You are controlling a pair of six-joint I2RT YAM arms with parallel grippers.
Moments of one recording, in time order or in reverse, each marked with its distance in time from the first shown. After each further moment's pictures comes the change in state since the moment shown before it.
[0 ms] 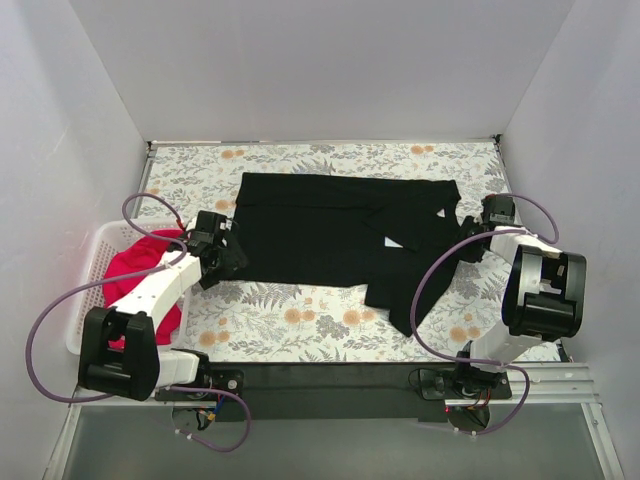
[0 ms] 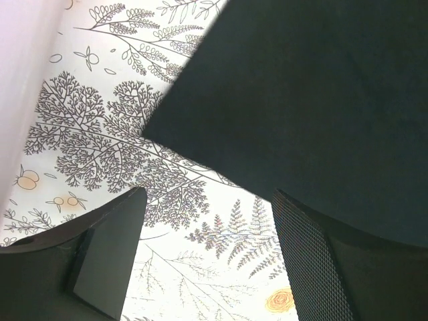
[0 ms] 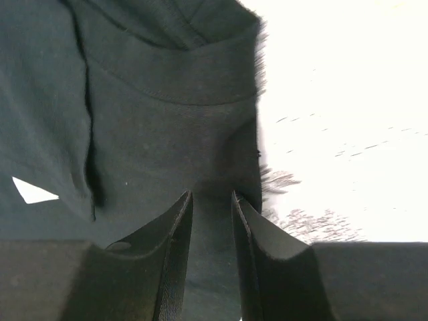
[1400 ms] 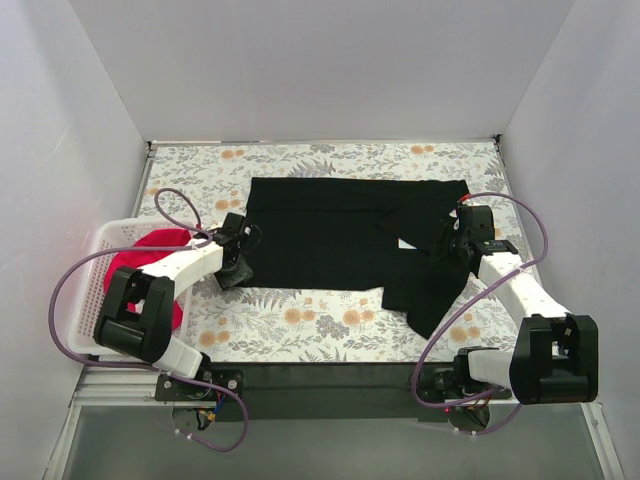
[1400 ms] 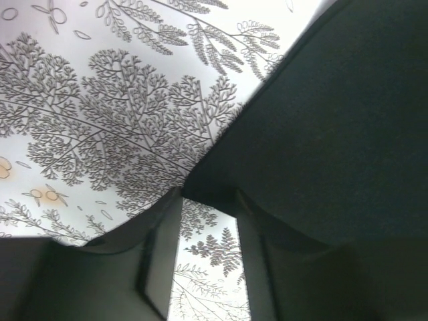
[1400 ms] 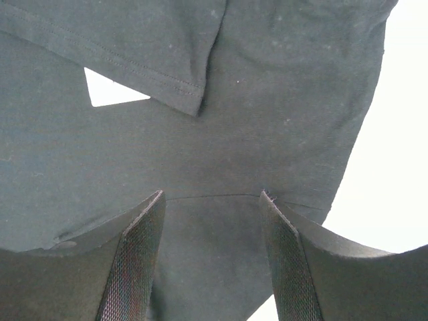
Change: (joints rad) left arm -0.121 0.219 0.043 -0.042 -0.103 -0.094; right arm 0.238 -0.367 -0.122 -0.117 0.204 -0.047
